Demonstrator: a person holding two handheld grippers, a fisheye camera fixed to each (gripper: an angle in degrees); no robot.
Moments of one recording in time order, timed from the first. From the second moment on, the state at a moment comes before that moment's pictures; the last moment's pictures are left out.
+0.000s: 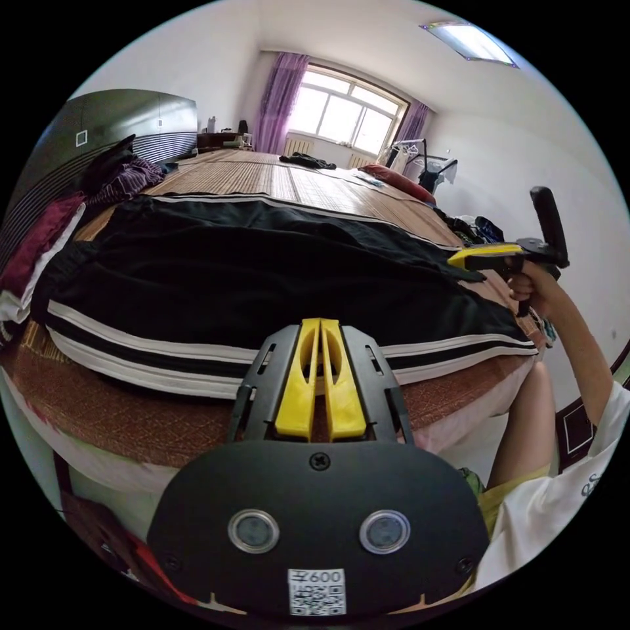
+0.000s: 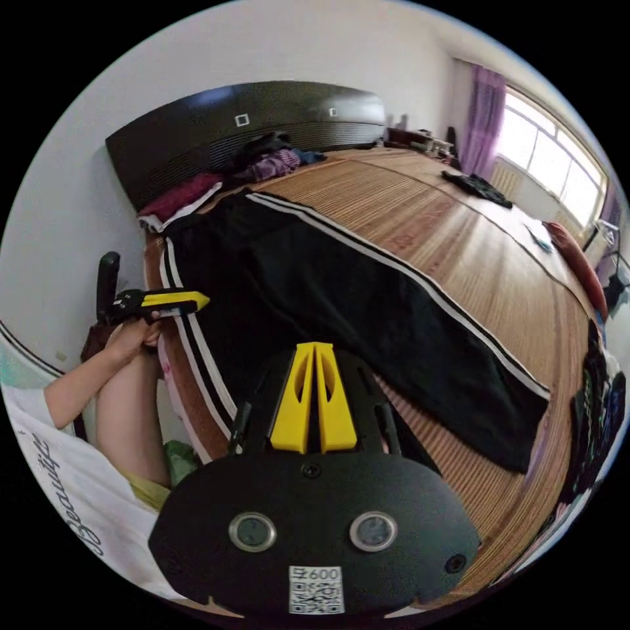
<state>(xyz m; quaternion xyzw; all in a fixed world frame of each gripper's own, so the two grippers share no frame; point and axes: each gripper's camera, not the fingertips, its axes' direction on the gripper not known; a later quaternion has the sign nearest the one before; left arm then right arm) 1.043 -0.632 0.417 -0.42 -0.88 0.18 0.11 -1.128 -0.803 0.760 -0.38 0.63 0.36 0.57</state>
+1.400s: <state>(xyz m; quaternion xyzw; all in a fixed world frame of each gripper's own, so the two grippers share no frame) 0.915 -0.537 0.460 -0.47 -0.86 0.20 0.05 -1.447 -0.762 0.533 -0.22 0.80 0.38 0.41</state>
